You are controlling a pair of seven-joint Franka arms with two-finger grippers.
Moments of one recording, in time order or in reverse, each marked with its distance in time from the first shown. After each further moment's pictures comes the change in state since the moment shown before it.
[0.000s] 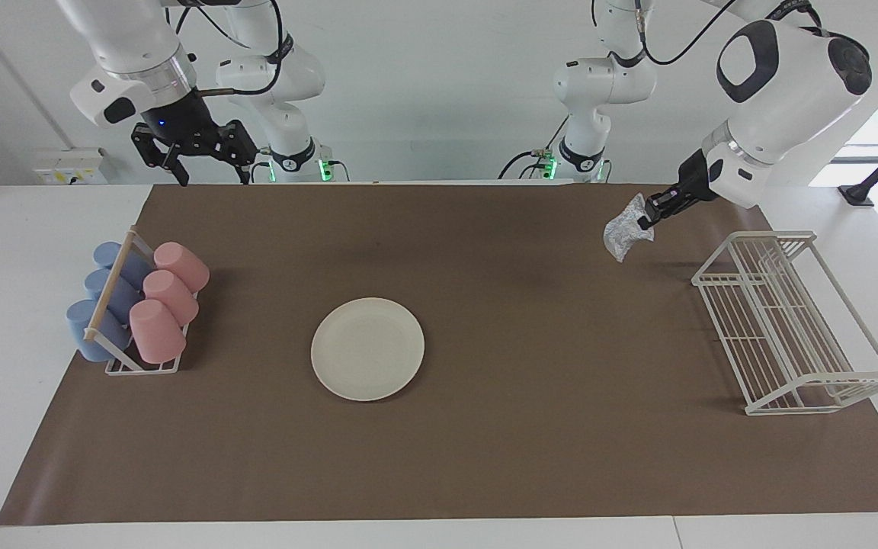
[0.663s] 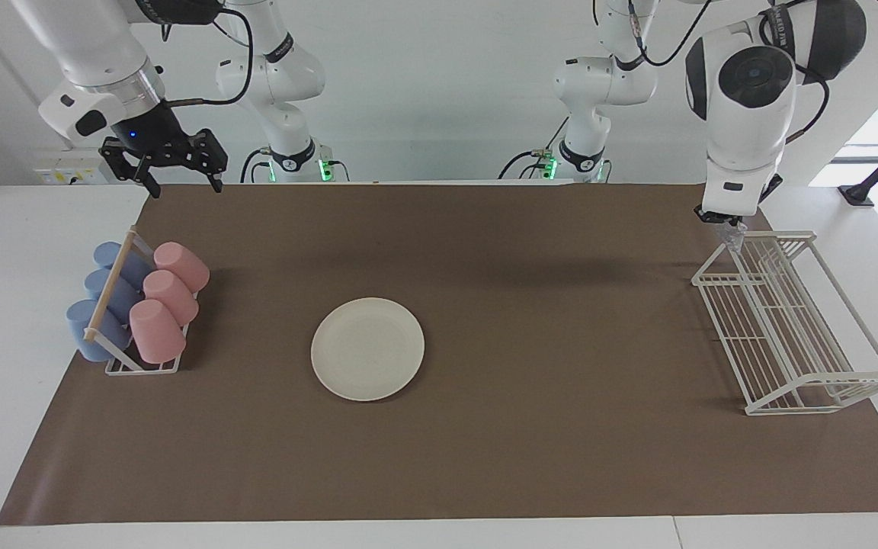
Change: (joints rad) left arm -0.121 0.072 -0.014 0.063 0.729 -0.075 -0.005; right arm -0.014 -0.005 -0.061 -0.055 -0.019 0.052 -0.133
